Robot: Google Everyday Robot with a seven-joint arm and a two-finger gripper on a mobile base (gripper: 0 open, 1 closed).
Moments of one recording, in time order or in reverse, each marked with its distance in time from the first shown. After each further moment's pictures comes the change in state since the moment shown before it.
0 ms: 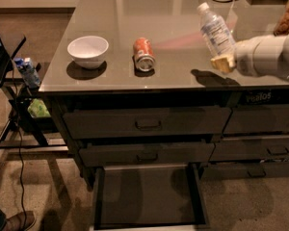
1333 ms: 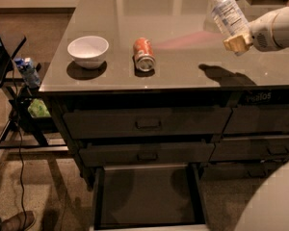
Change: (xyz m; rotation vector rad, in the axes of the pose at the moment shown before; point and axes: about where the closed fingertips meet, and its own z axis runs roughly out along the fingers) arm -0.030 -0.054 0.001 -0.049 0.034 -0.054
